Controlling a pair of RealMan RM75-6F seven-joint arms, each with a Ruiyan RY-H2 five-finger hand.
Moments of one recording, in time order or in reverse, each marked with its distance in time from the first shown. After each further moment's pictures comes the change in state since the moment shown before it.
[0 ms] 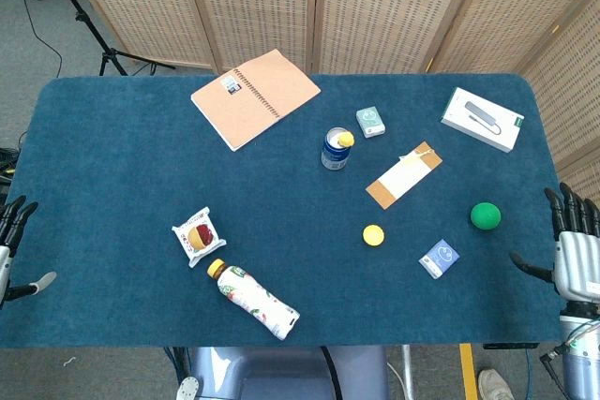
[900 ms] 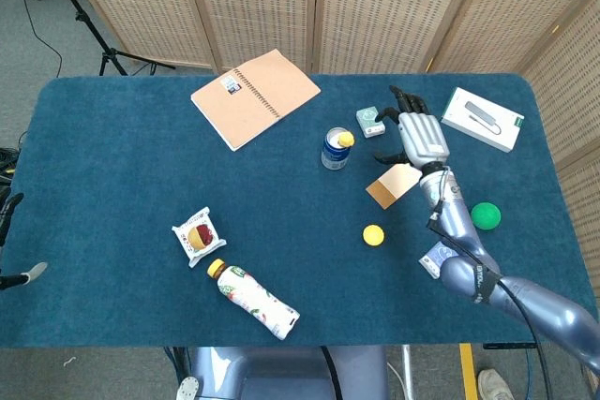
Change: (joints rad) left arm -0.020 -0.004 -0.039 0.026 -0.098 -0.053 -0.010; right arm 0.717 -0.278 0.246 0.345 0.425 -0.639 -0.084
